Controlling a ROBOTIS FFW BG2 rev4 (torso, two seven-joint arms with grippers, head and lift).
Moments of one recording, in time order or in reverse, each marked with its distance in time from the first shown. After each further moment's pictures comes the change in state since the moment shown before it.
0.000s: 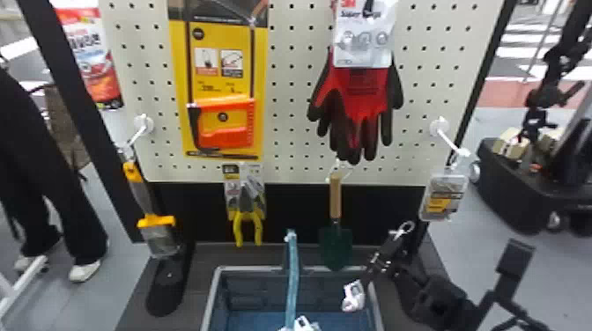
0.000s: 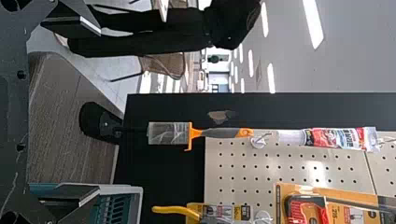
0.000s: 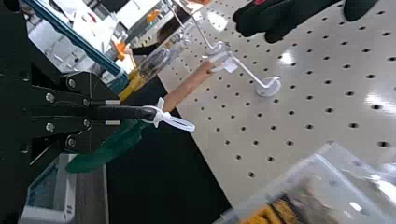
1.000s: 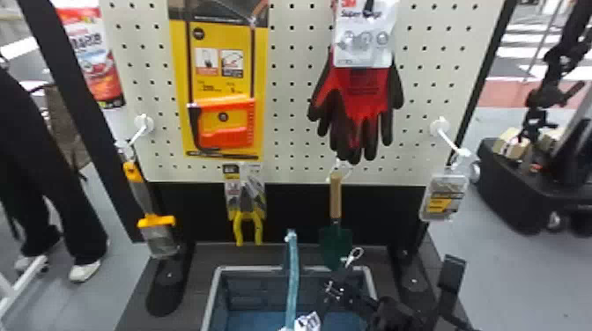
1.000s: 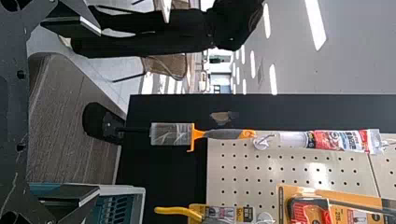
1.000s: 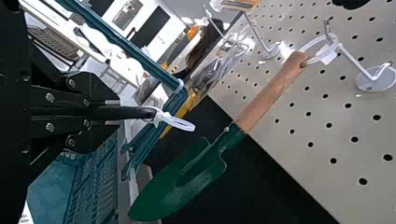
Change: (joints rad) left arm 0.000 -0.006 0.001 0.010 0.006 -0.006 0.000; right arm -0.048 -0.035 0.163 0.154 -0.049 -0.004 0.009
